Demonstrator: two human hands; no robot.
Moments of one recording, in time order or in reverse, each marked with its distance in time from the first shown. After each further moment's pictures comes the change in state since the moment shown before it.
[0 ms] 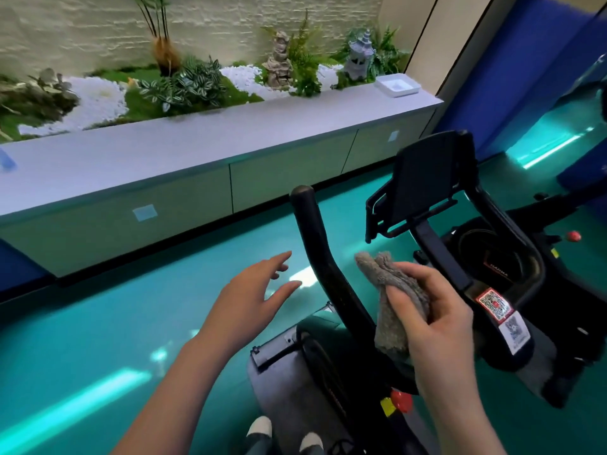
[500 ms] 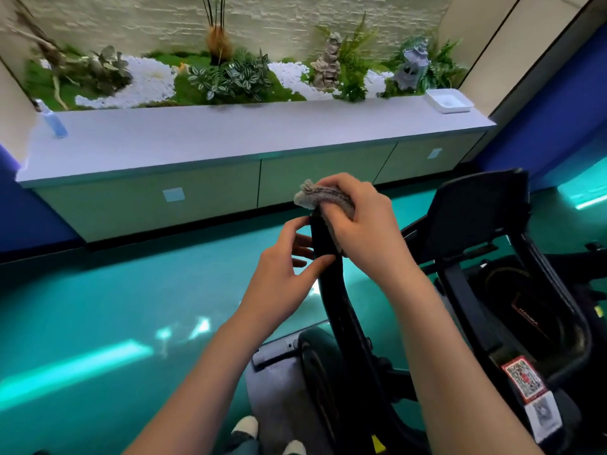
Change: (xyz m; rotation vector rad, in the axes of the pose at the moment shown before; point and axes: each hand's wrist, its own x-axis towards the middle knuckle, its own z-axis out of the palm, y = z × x) left_hand 0.050 0.046 -0.001 -0.466 0.283 -0.090; right_hand 0.137 -0.037 0.093 -0.426 -0.458 -0.322
